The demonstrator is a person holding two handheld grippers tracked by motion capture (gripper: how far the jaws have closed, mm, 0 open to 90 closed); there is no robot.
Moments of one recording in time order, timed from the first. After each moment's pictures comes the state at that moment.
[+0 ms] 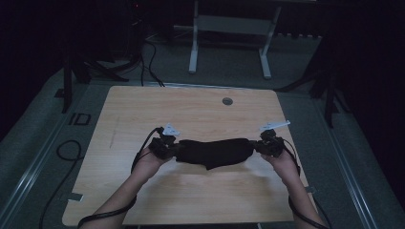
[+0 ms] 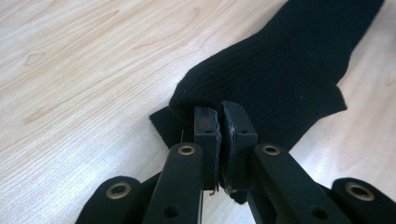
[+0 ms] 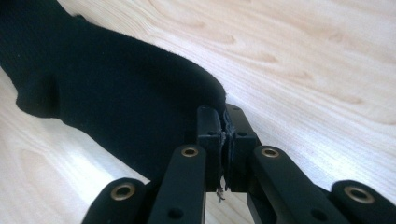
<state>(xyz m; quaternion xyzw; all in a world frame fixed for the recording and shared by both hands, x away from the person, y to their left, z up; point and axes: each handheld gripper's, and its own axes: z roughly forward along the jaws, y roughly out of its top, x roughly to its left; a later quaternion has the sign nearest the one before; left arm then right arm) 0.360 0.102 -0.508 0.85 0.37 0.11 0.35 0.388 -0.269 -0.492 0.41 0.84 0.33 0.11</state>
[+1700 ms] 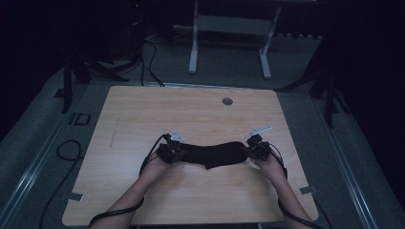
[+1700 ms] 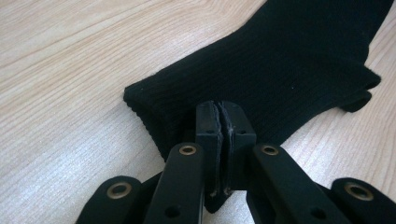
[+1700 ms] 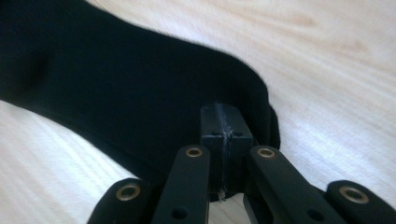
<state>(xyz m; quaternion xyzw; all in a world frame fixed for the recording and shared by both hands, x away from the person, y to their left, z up) 0.369 0.091 -0.553 0.85 0.39 0.09 0.34 0.399 -0.243 -0.538 0.40 0.86 0.29 0.11</state>
